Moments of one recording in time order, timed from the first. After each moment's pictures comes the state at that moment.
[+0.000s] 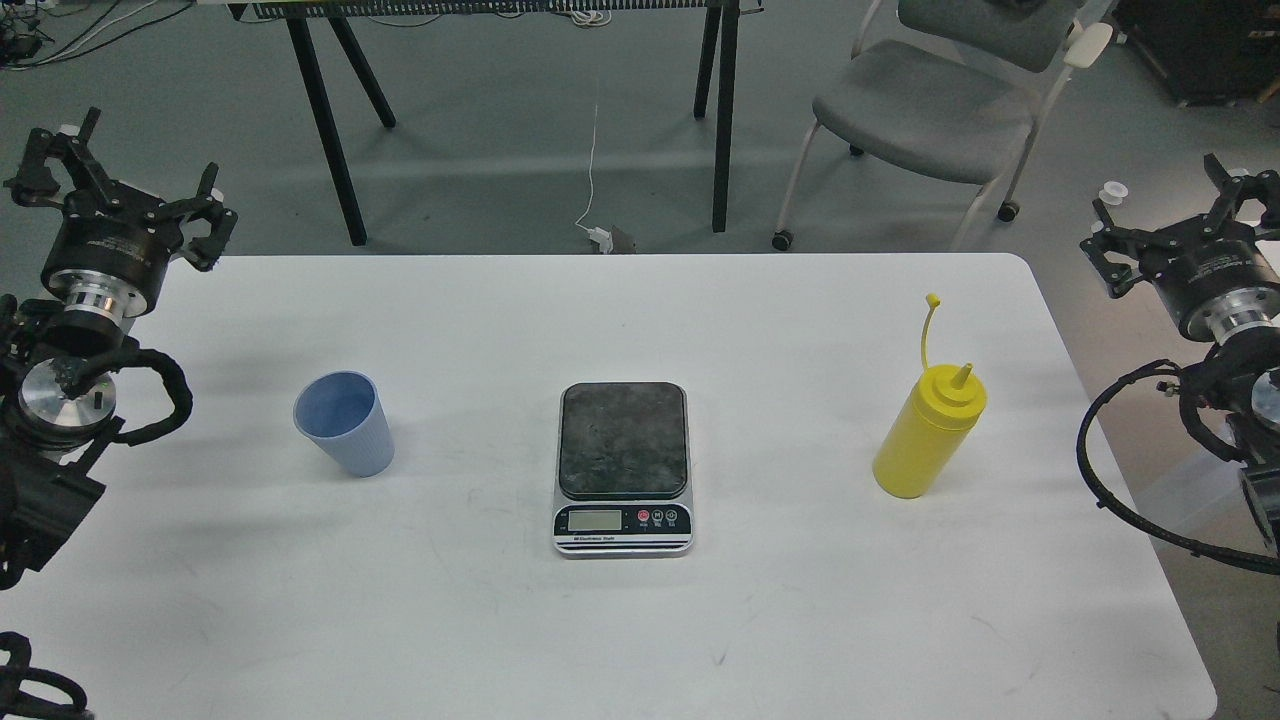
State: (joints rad) left arm -0.67 0.47 -0.90 -0.57 -0.22 -0.49 -0.33; right arm 0.68 -0.45 1.01 0.45 0.40 0.49 -0.02
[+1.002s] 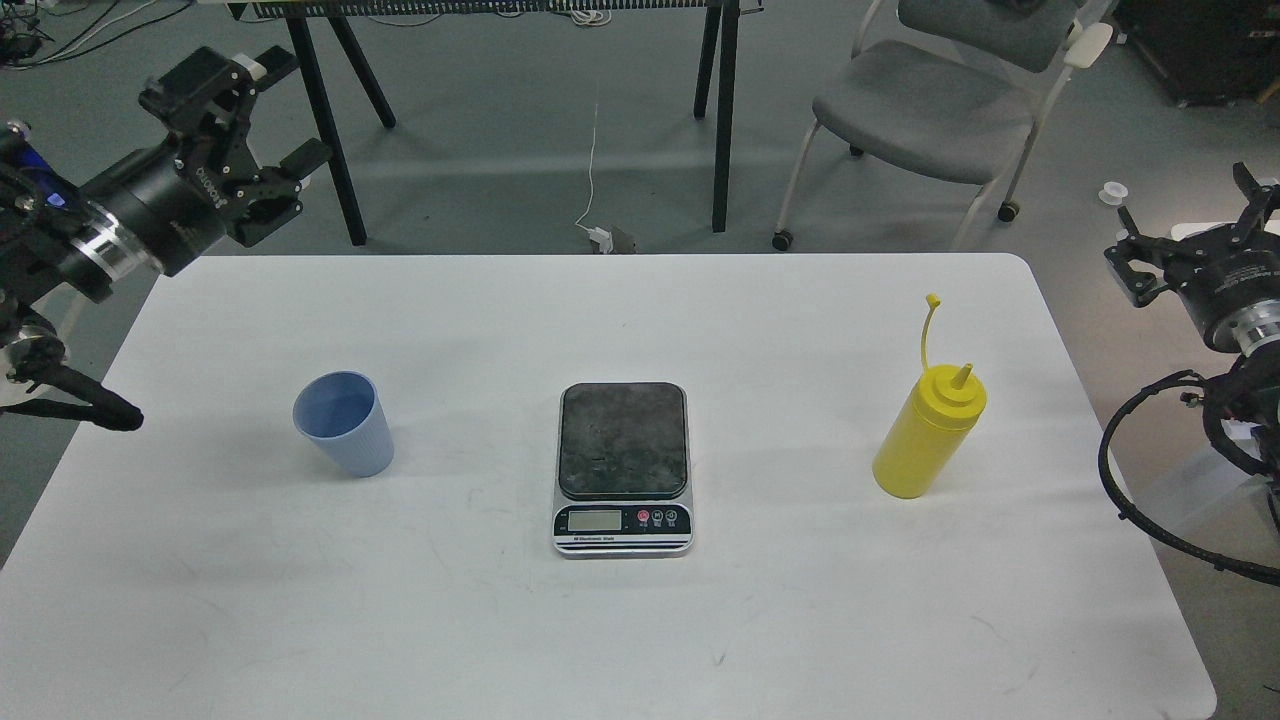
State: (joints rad) left arm -0.67 0.79 -0.83 -1.15 0.85 -0.40 -0.40; right arm 0.64 -0.49 1.03 0.48 0.40 0.49 -0.01
